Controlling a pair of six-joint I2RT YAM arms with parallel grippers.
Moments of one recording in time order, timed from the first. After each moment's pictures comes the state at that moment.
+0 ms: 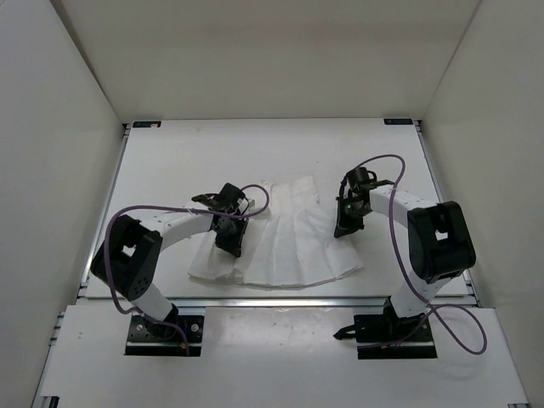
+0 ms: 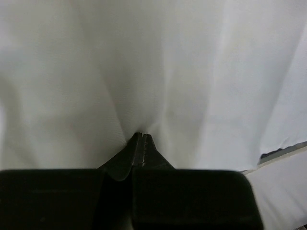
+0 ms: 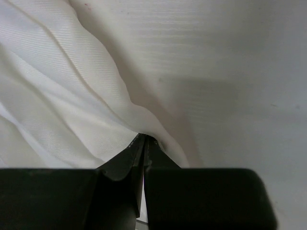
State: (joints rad) left arm -0.57 1.61 0.92 -0.61 0.18 -0.27; right arm 0.25 1.68 0.97 -0.57 -0.24 0.32
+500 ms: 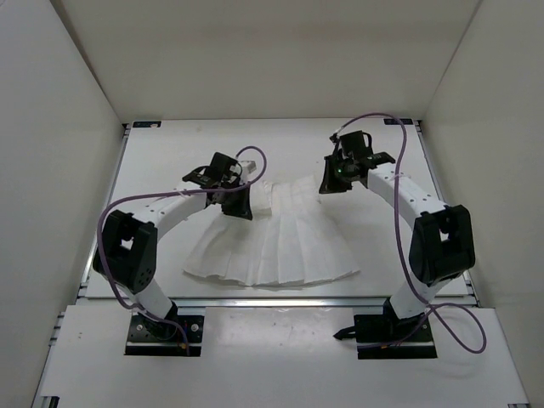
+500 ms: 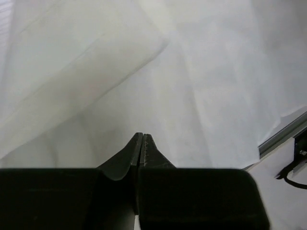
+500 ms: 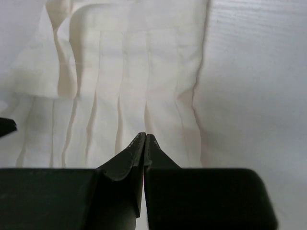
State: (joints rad) left arm -0.44 1.63 1.13 -0.53 0.33 -0.23; right arm 0.31 1.65 1.29 -0.58 -0.24 0.30
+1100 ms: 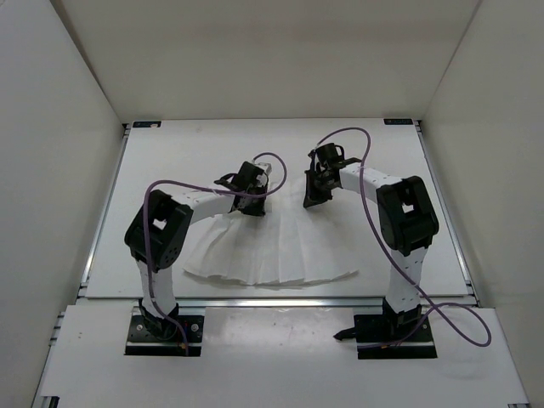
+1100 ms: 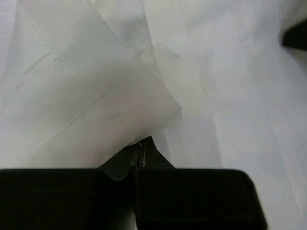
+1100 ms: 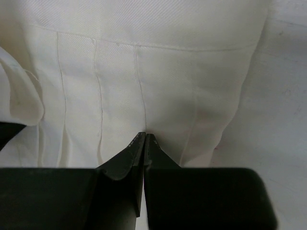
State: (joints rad) left arm -0.58 1.86 1.14 -0.23 0.06 -0.33; right arm 0.37 1.99 1.37 -0.46 -0.28 0.31
